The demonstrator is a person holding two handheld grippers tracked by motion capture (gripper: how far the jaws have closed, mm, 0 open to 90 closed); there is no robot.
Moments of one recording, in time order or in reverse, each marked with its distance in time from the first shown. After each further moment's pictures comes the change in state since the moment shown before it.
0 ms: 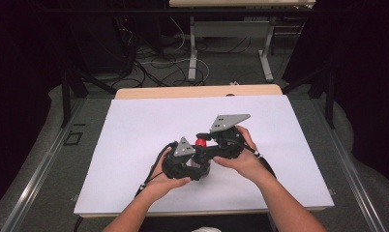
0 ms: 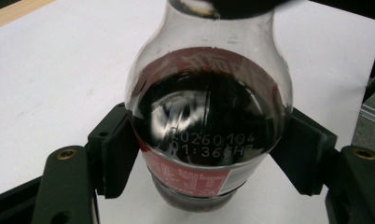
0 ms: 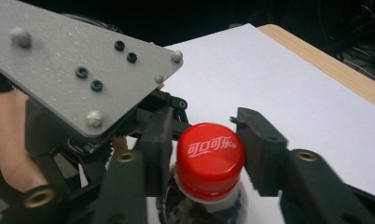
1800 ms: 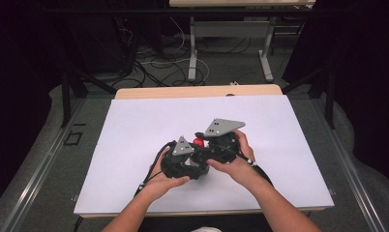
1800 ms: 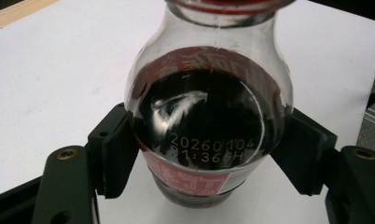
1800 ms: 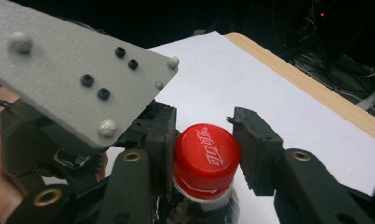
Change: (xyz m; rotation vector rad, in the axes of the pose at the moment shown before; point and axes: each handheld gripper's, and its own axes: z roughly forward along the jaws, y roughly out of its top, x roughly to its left) left arm 0.003 -0.001 0.000 -0.014 0.019 -0.011; right arm 0.018 0.004 0.005 -0.008 -0.141 -0.045
